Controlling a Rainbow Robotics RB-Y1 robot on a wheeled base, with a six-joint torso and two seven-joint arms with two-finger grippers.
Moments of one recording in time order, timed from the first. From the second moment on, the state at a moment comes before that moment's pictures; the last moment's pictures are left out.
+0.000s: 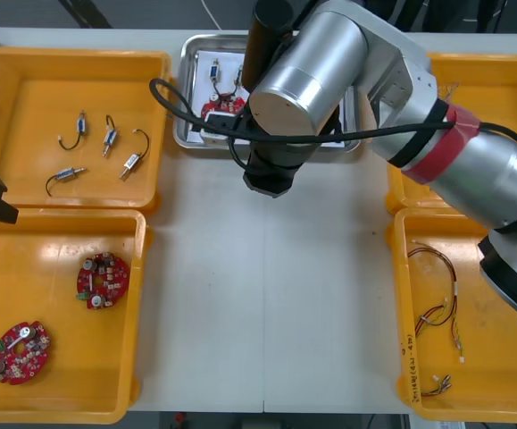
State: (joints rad) right arm -1.10 -0.41 0.73 -1.52 -0.76 1.56 1.82; left arm -0.28 0.87 0.25 -2.08 0.94 1.91 -1.23
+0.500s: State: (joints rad) right arm -0.82 -0.41 0.43 -1.99 -0.62 1.92 1.58; left arm -0.28 0.87 0.25 -2.09 0.94 1.91 -1.23
